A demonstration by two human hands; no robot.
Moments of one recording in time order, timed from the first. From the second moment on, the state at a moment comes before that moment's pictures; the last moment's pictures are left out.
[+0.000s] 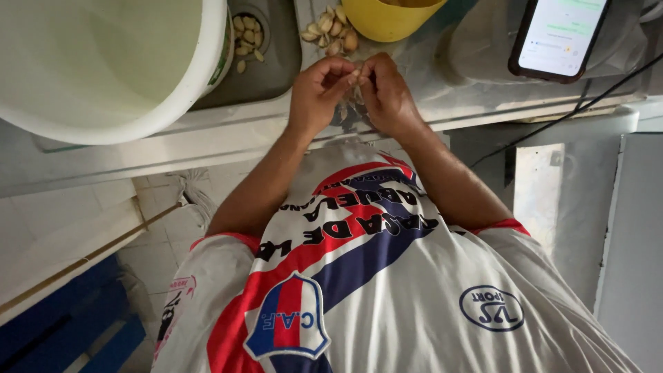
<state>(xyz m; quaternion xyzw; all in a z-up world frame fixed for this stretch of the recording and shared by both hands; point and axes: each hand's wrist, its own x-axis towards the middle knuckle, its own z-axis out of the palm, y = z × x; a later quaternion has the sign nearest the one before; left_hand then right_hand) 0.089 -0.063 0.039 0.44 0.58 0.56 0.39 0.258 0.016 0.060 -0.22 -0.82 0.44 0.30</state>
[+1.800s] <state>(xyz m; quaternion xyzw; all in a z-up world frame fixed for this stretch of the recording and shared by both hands) 0.064 -0.058 0.067 0.60 0.50 0.53 0.33 0.259 0.004 0.083 -0.40 -0.77 0.38 0.32</state>
